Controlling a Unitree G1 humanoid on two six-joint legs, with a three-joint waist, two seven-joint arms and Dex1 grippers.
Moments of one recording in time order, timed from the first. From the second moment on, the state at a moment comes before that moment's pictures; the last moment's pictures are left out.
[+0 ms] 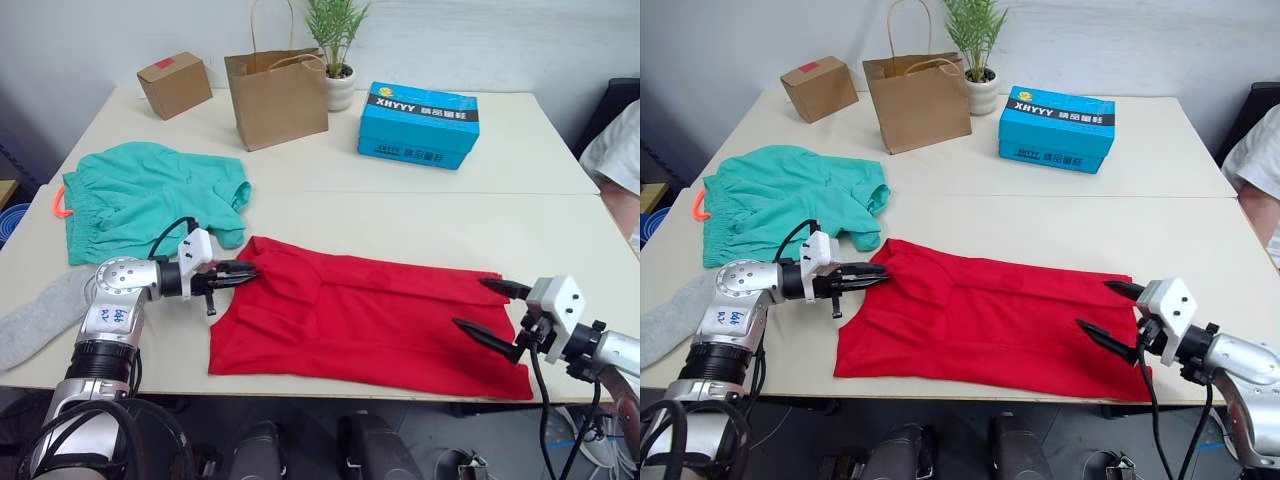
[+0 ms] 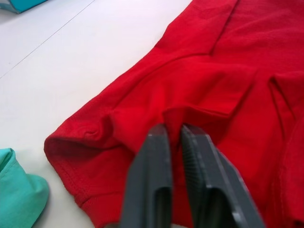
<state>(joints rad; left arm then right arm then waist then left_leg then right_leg) -0.50 0.64 0.03 0.39 -0.21 -0.03 -1.18 0.12 -0.75 -0.32 -0.18 0.42 0.15 0.99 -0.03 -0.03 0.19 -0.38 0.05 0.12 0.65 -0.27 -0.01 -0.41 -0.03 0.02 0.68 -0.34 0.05</state>
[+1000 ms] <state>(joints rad) -0.46 0.32 0.03 0.21 -0.26 0.30 -0.61 -0.21 -0.42 -0.02 -0.02 0.28 0.25 0.64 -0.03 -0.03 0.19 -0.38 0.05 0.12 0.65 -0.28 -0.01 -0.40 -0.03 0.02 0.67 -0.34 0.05</state>
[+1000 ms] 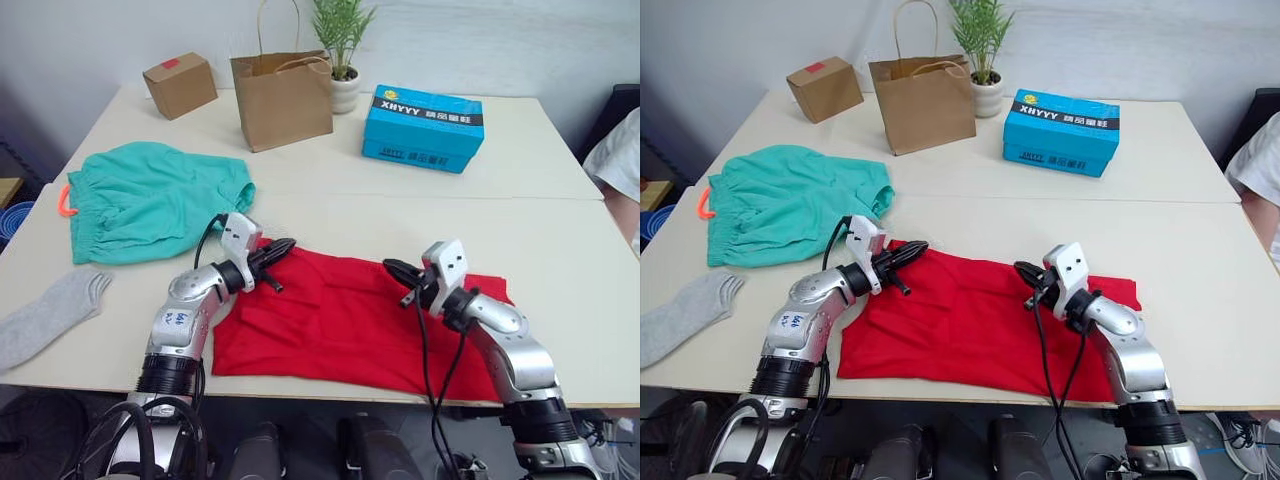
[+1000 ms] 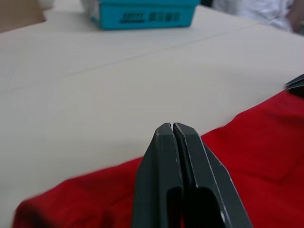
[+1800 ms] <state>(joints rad) -0.37 0.51 0.10 -0.03 -0.44 0.45 -0.83 -0.12 -0.57 -0.26 -0.01 0.46 0.20 0.78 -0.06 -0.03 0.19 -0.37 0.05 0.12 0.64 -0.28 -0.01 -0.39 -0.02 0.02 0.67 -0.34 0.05</state>
